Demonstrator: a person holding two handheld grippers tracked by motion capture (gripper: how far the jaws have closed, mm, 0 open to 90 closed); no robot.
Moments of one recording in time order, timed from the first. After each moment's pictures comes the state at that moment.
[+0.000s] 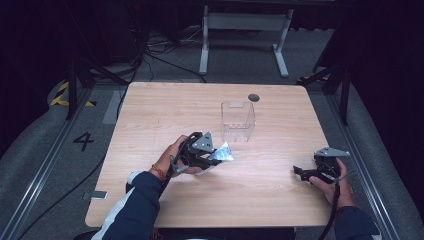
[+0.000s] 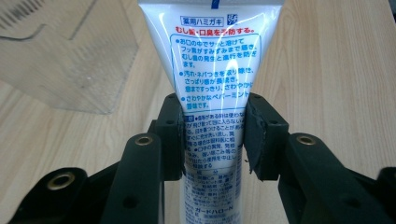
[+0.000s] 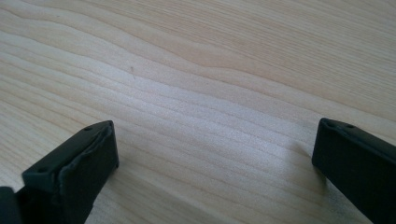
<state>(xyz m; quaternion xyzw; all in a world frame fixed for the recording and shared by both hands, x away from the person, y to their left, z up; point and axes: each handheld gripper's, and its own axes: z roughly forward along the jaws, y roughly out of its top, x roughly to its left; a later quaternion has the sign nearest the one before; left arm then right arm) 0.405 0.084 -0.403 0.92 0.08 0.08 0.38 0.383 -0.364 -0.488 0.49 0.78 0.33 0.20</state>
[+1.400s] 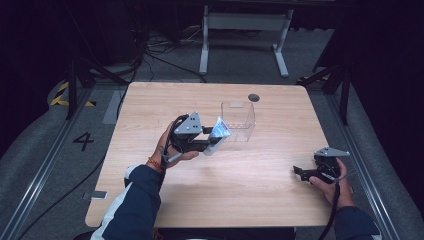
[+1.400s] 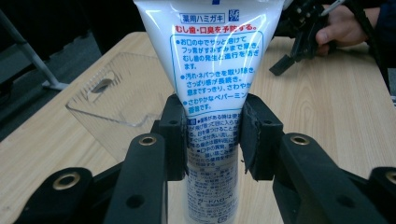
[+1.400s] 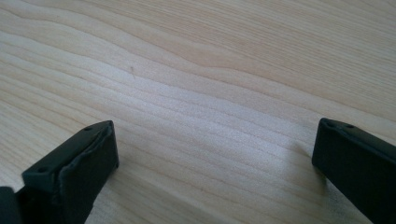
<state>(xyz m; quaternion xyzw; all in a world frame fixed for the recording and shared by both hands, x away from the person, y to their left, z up) 0.410 0.099 -0.353 0.85 0.11 0.14 0.50 0.383 -0.364 -0.488 0.49 0.78 0.33 0.20</state>
